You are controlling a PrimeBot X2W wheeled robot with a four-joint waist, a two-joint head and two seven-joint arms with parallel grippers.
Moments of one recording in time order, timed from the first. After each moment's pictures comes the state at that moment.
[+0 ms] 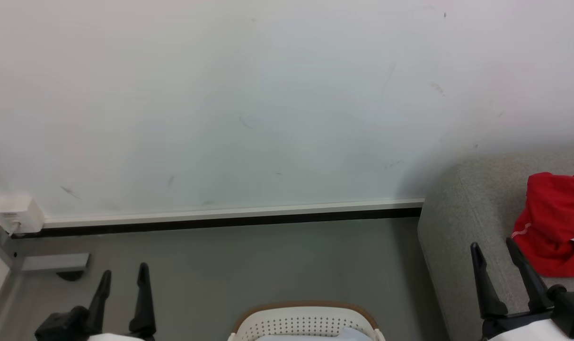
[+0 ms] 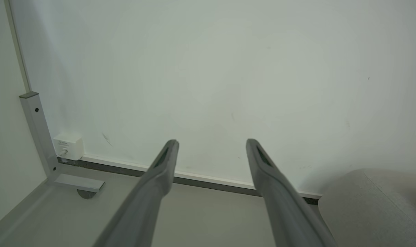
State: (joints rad) left arm -0.01 0.28 -0.19 0.12 -0.51 0.19 -0.26; right arm -0.11 -0.20 0.14 0.23 0.37 0.13 -0.26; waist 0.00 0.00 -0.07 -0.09
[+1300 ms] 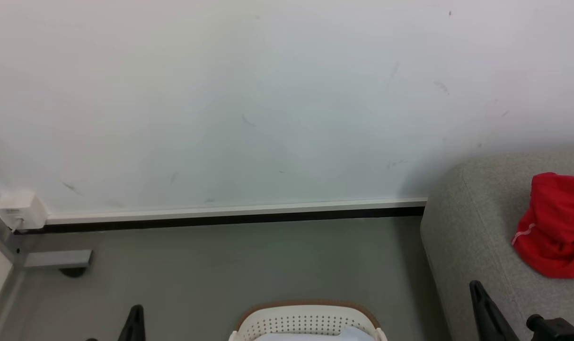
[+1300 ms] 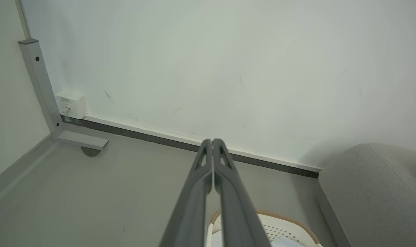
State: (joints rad) left arm 0.05 0.04 0.06 0.27 -0.27 -0.05 -0.23; right arm -0.03 -0.10 0.12 0.32 0.38 0.13 -0.23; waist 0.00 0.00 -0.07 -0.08
